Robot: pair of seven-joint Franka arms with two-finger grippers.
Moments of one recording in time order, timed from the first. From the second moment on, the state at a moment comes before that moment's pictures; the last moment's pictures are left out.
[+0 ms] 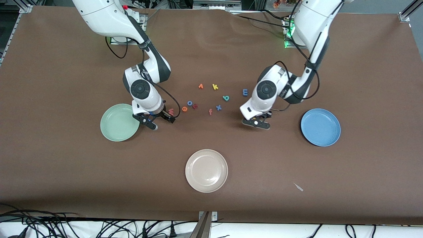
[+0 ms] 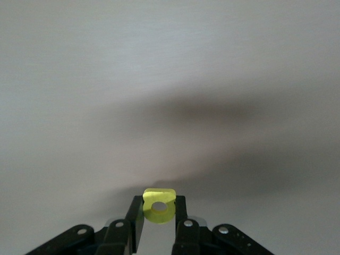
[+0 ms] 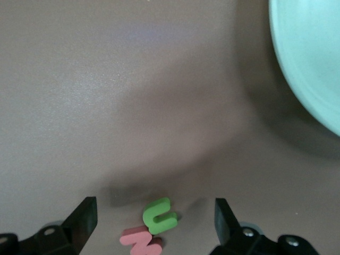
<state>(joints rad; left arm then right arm) -0.39 0.55 -0.09 -1.86 0.10 2.22 -0.25 0.45 0.54 0.03 -1.99 -0.01 2.50 1.04</state>
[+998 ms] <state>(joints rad) 0.01 0.53 -0.09 -1.81 0.20 1.96 0.44 0.47 0.55 0.03 -2.04 -0.01 2.59 1.04</state>
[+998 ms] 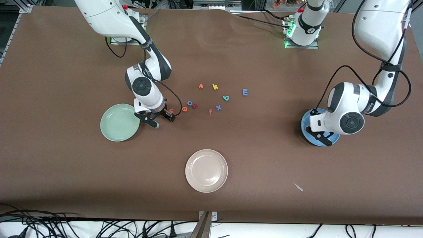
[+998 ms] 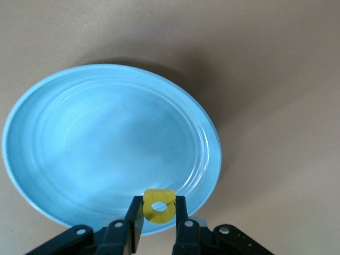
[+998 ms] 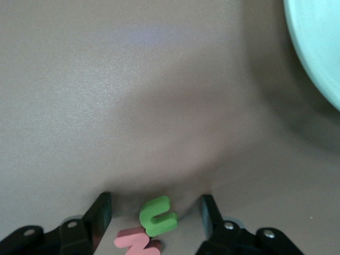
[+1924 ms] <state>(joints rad) 0.01 0.31 -0.36 -2.22 0.08 2.37 -0.17 0.47 0.53 0.03 -2.04 -0.01 2.59 1.04</state>
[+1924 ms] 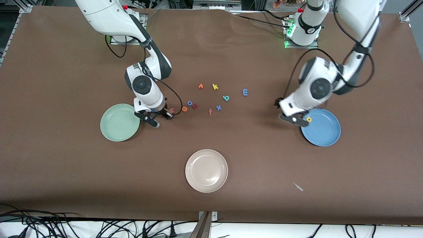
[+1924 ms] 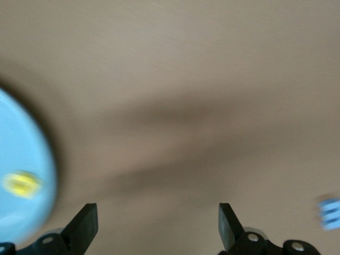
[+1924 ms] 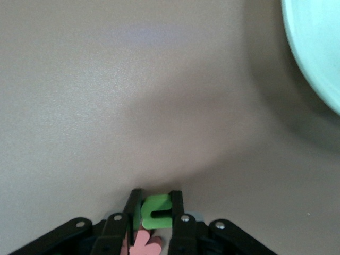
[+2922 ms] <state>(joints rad) -0.12 0.40 -0.55 -2.30 0.25 2.54 -0.85 0.47 0.39 -0.21 -1.95 -0.01 2.22 0.48</state>
